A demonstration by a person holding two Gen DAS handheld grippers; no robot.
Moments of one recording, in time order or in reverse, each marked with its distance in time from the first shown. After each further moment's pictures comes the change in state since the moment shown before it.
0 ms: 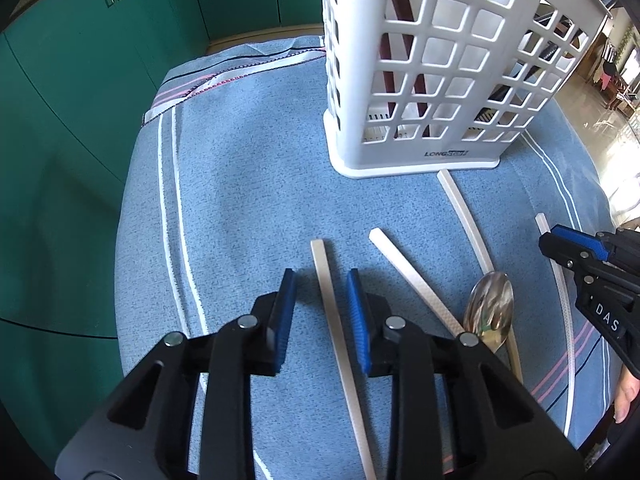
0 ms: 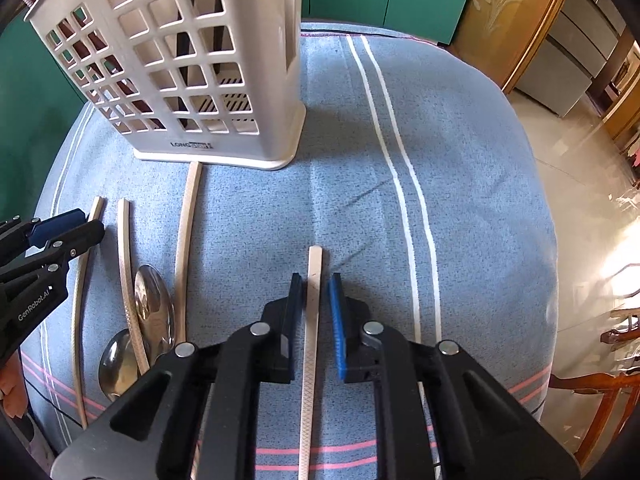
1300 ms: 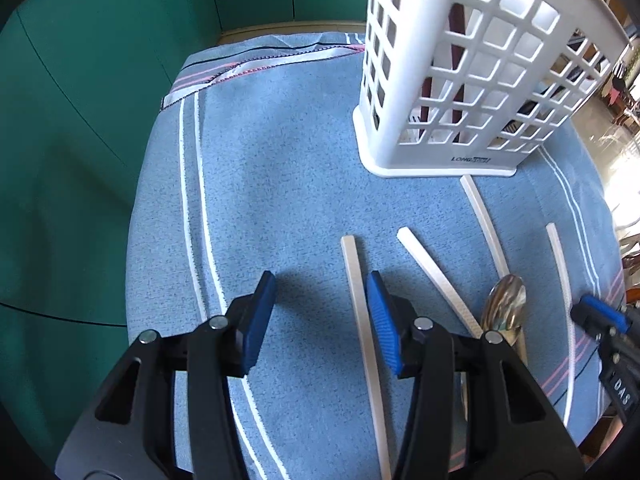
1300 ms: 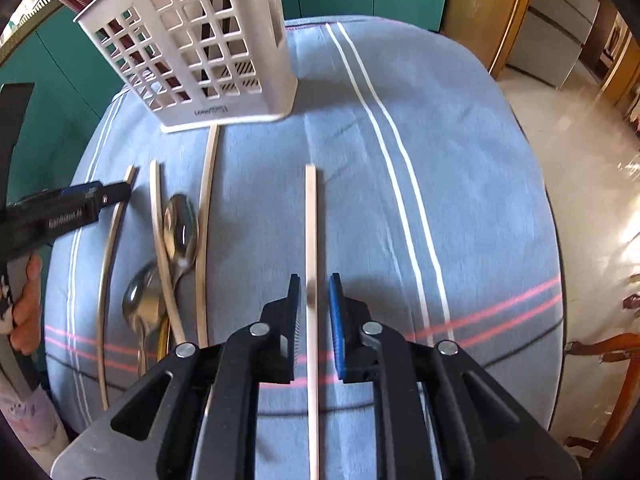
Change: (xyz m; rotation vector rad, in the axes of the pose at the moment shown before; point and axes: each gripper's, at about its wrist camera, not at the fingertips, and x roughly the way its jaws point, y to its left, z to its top) left arm 0.005 0.021 0.005 -0.050 0.015 0.008; right arm -0.036 0.004 -0.069 0.087 -0.025 0.050
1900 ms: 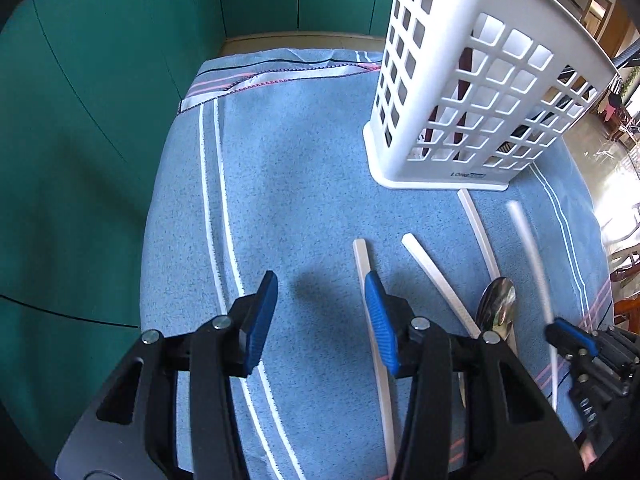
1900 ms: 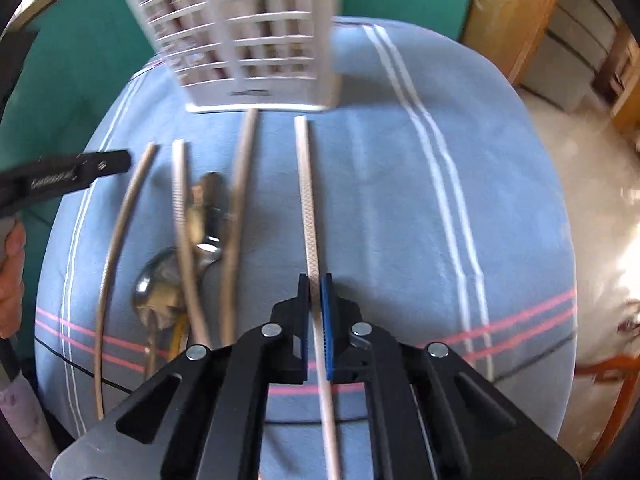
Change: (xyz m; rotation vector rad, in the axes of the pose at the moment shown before) left arm -0.021 0.017 -0.009 -0.046 -0.040 -0.042; right arm 0.005 0.015 -0.017 -0.017 0.002 0.019
